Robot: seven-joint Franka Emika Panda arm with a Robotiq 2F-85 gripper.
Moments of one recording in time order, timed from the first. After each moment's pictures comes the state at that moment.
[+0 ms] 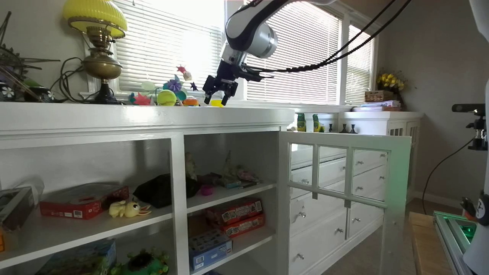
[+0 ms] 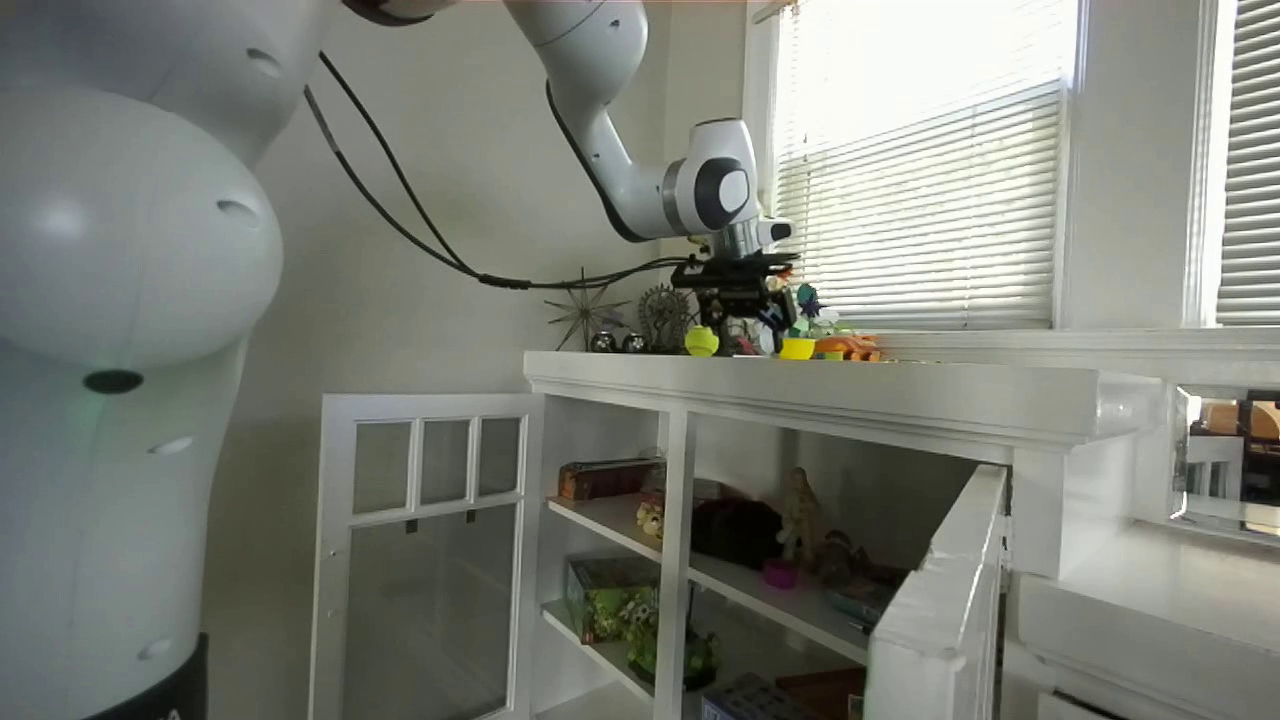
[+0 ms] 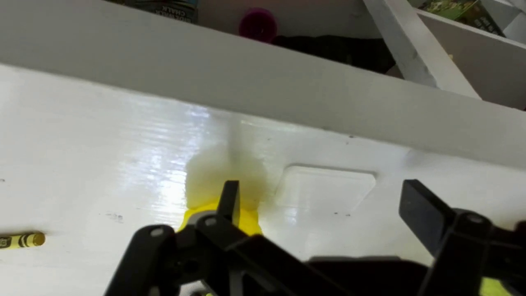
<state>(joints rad) -0.03 0.26 -0.02 -1.75 0.03 2.57 -0.04</state>
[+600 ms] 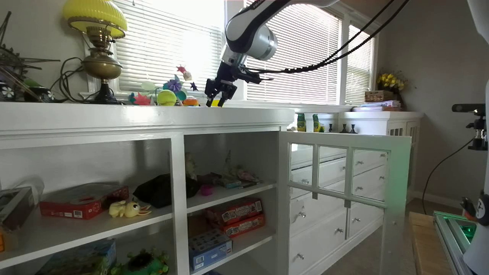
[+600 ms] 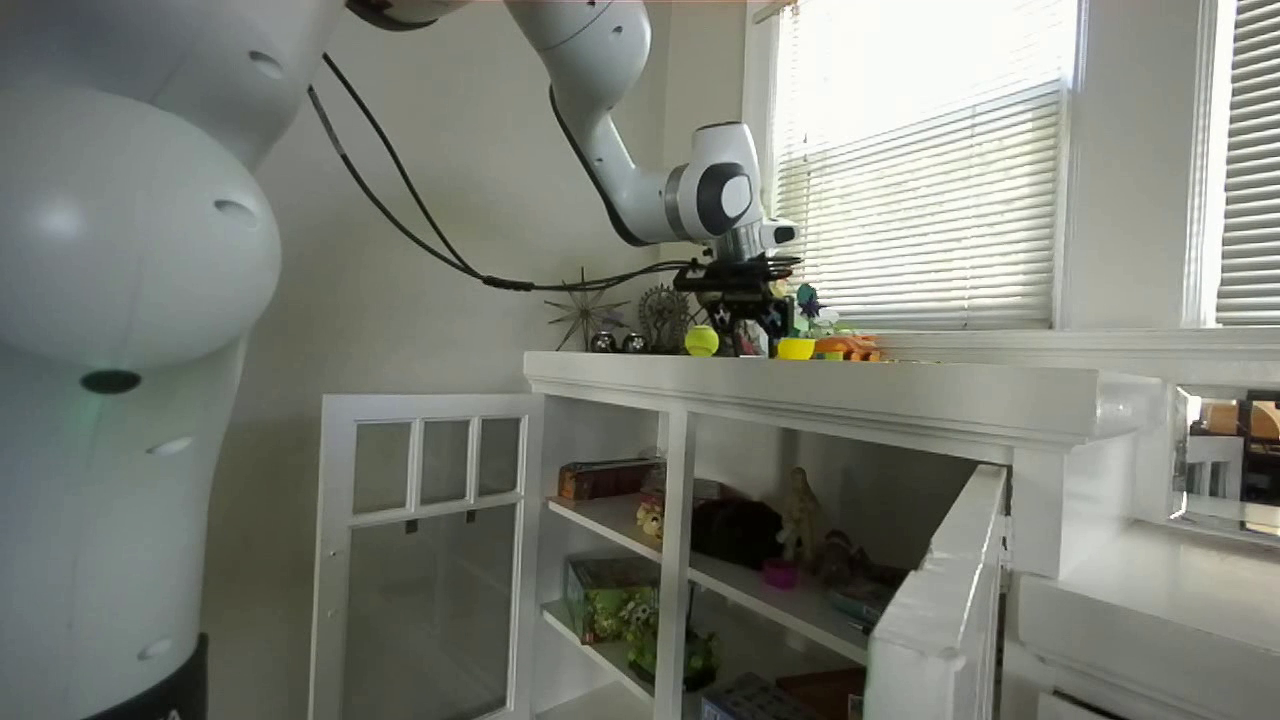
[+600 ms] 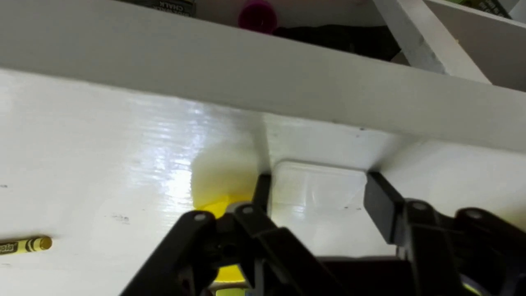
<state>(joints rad) -0.04 0.27 -0.03 -1.75 0.04 2.60 -0.02</state>
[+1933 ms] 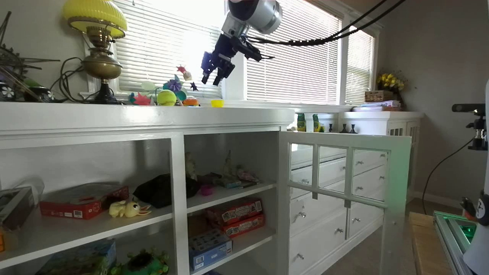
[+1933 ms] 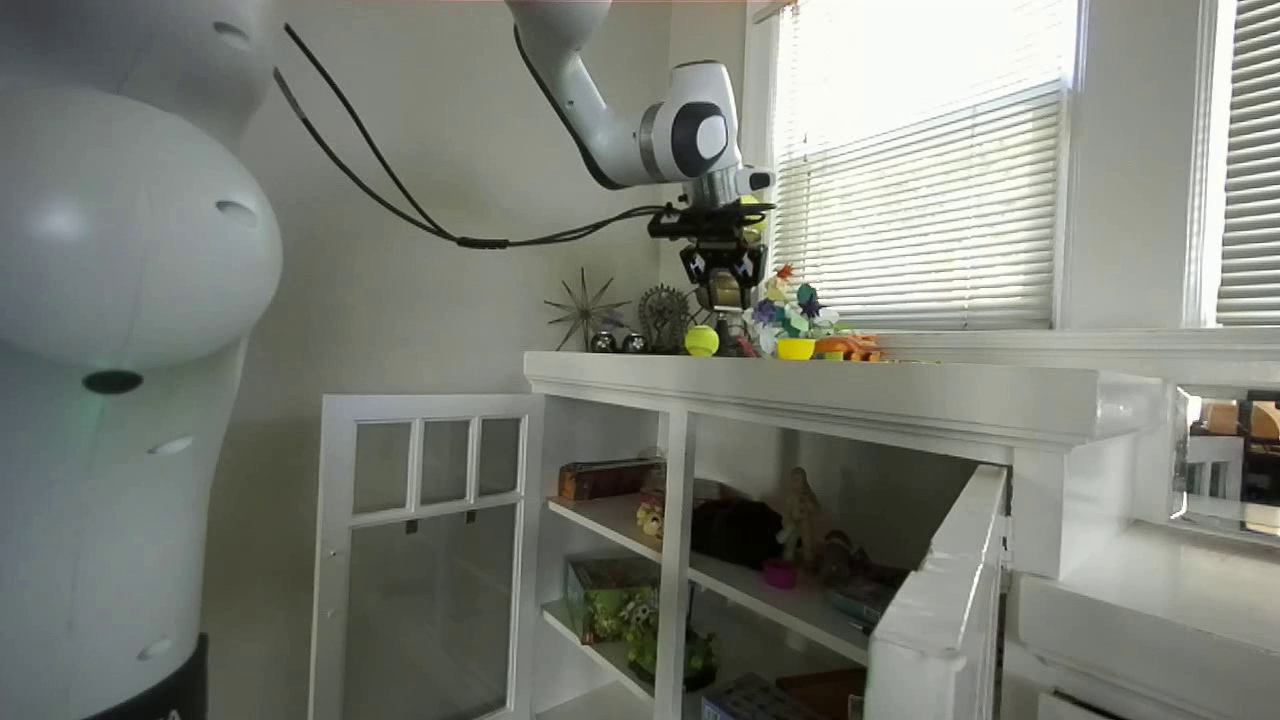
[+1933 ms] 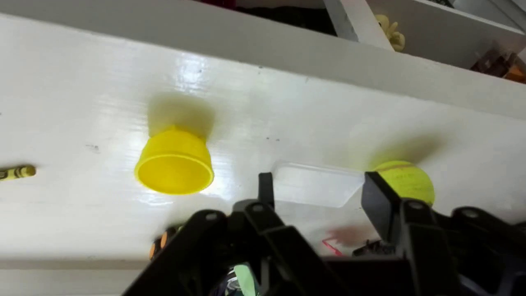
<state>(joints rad) -0.04 0.14 0.02 -1.75 0.08 2.51 -0.02</state>
